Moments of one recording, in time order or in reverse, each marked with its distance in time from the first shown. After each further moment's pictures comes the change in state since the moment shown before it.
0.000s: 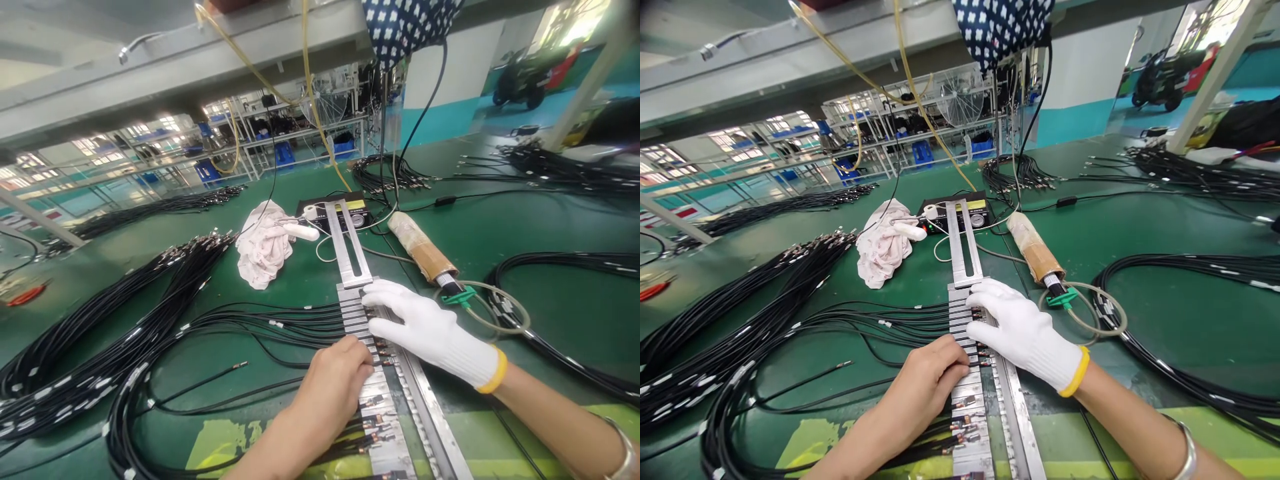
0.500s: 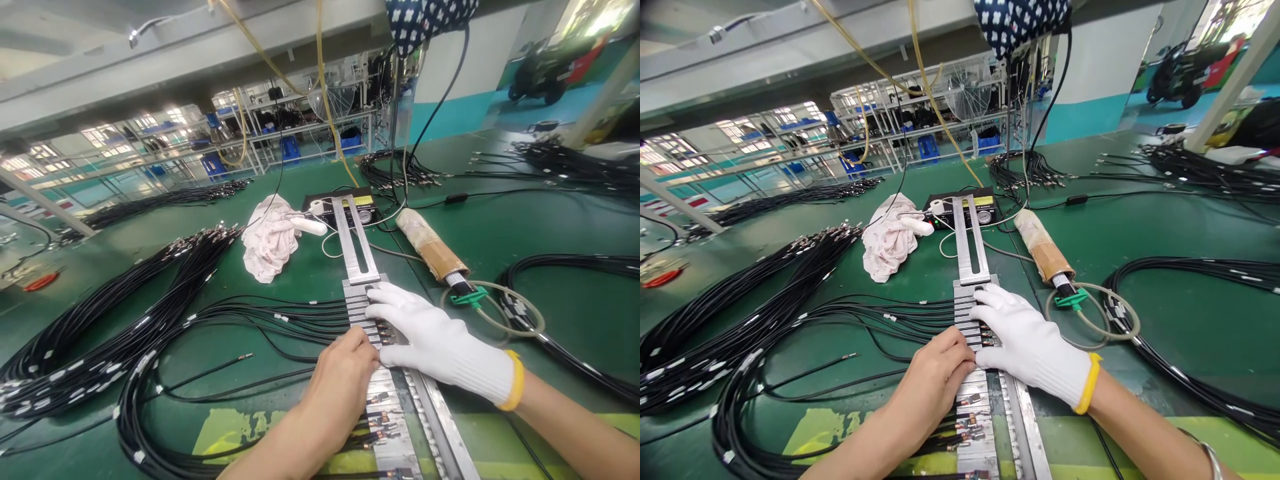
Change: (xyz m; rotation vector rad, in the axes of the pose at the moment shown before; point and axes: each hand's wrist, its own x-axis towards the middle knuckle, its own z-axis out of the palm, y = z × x) left_hand 0.001 0.006 0.008 0.159 0.014 -0.005; right_hand -0.007 -0.002 0.003 -0.253 -0.261 -0.006
